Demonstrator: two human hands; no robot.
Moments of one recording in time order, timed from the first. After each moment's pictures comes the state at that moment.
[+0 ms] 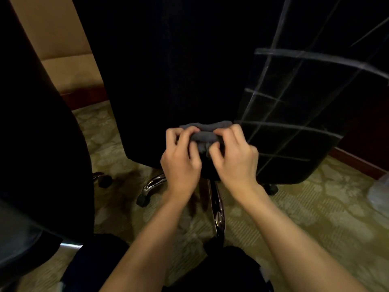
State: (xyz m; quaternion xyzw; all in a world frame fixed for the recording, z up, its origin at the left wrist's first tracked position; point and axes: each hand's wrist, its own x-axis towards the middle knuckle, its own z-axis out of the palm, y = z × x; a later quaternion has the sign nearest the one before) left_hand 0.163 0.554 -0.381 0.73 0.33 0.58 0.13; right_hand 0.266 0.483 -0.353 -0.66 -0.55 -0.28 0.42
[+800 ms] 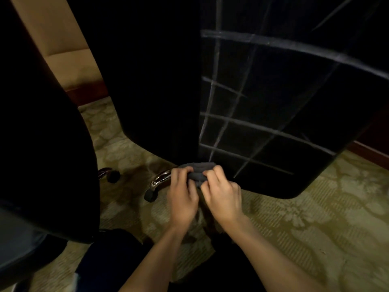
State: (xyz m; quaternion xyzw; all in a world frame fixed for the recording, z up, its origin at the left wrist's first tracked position) left_hand 0.136 0.546 -0.492 0.76 0.41 0.45 0.23; right_hand 0.238 0.487 -0.463 -0.73 -0.57 -0.18 0.34
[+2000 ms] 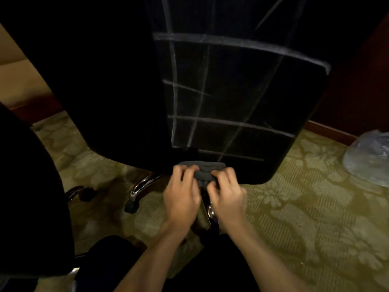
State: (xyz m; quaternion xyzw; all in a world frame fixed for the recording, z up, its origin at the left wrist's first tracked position) left_hand 0.167 0.526 -0.466 0.84 0.29 0.43 0.14; right_hand 0.263 0.443 -0.466 -0.75 -0.46 -0.22 0.42
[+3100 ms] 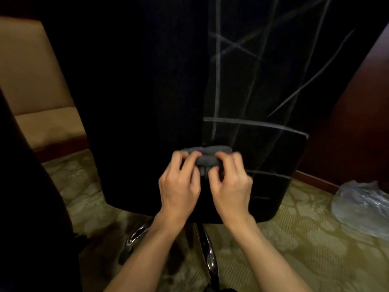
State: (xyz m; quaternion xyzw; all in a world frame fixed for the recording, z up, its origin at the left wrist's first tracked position) left_hand 0.171 0.569 -0.320 0.79 0.16 0.59 0.04; right_hand 0.259 0.479 -0.308 -0.68 -0.45 -0.34 0.48
